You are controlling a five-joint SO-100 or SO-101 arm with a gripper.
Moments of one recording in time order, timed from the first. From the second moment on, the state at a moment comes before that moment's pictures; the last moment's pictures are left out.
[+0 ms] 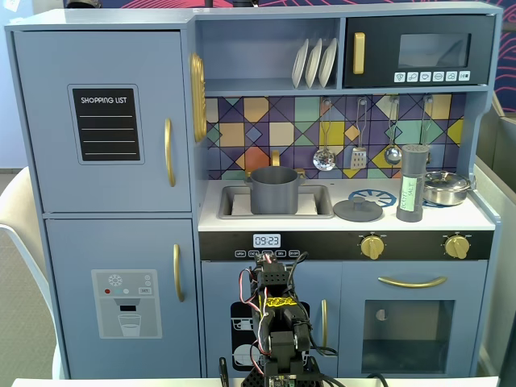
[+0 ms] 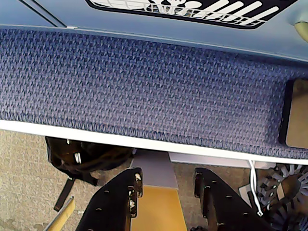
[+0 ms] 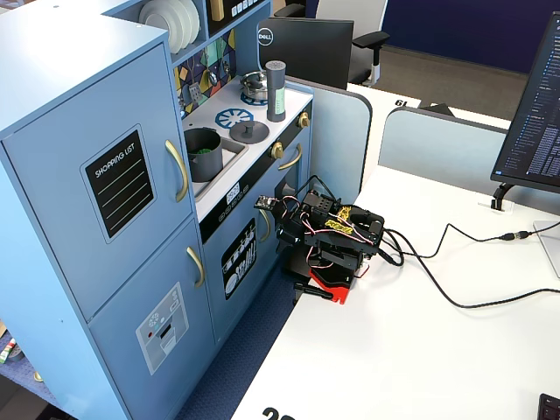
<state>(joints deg) 1.1 183.8 178.5 75.8 -87.5</state>
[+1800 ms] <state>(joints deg) 55.2 131.5 121.7 7.6 -86.3</state>
